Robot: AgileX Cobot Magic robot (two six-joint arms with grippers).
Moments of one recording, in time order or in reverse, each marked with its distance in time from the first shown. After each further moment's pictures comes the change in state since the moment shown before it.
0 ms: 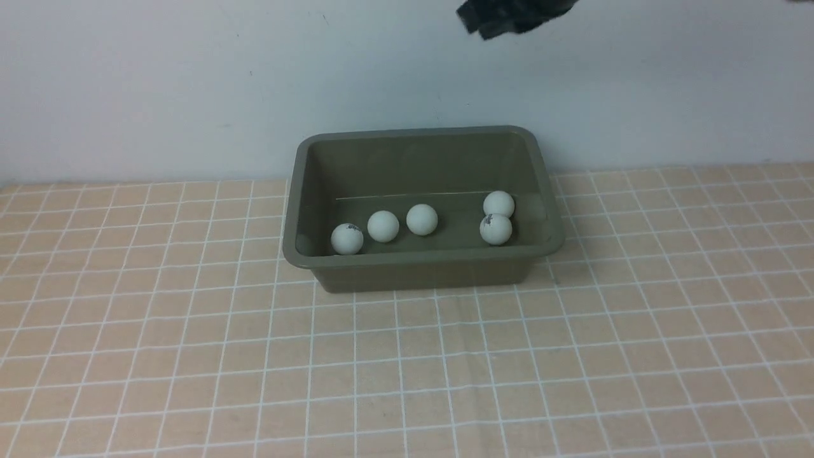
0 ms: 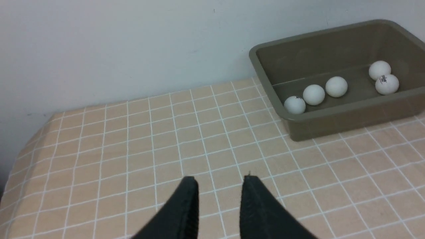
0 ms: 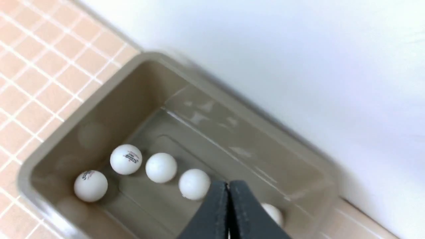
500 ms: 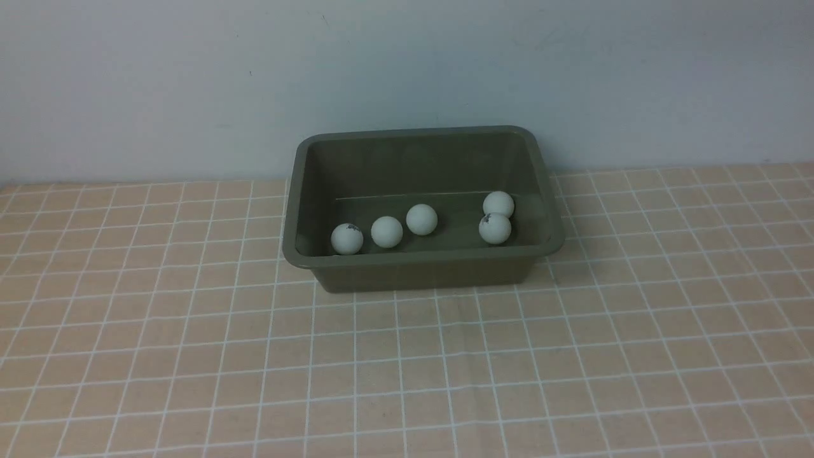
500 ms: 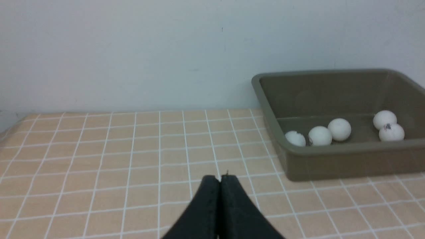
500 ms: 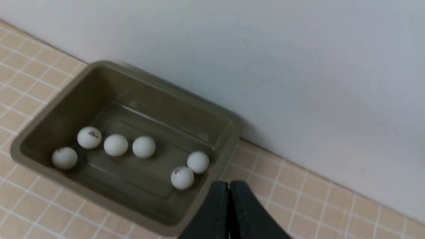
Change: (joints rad) right arm -0.194 -0.481 0.352 -0.007 0.066 0.001; left arm 0.000 -0.067 0.317 -0.031 -0.396 -0.110
